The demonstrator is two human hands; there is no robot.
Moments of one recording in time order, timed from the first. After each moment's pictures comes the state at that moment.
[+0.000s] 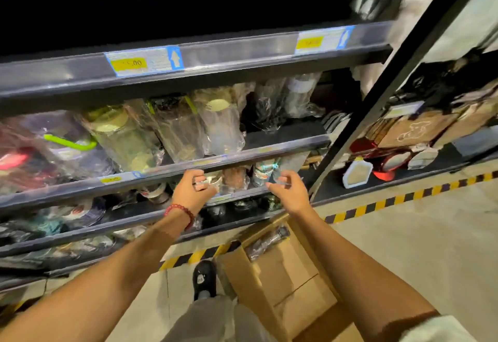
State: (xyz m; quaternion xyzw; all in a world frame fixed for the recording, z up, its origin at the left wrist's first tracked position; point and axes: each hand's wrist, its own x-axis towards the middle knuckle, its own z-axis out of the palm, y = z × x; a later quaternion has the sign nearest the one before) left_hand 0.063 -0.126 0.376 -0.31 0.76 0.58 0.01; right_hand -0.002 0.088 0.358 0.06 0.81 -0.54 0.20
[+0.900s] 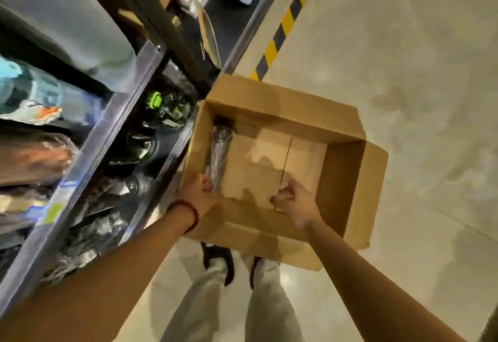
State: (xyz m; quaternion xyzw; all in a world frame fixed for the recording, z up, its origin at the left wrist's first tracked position) left_hand 0.014 0.060 -0.012 -0.07 0.84 0.23 0.48; right_hand 0.137 0.231 -0.006 0.49 0.62 -0.57 0.25
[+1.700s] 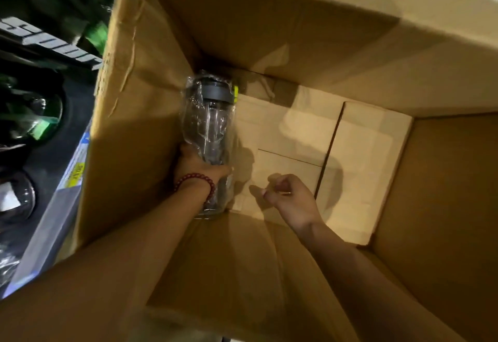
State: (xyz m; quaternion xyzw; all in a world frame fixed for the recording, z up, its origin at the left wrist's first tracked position) left_hand -0.007 0.070 -0.333 -0.22 0.87 0.20 0.40; right_hand 0.120 0.194 -0.297 0.48 0.58 -0.60 0.28
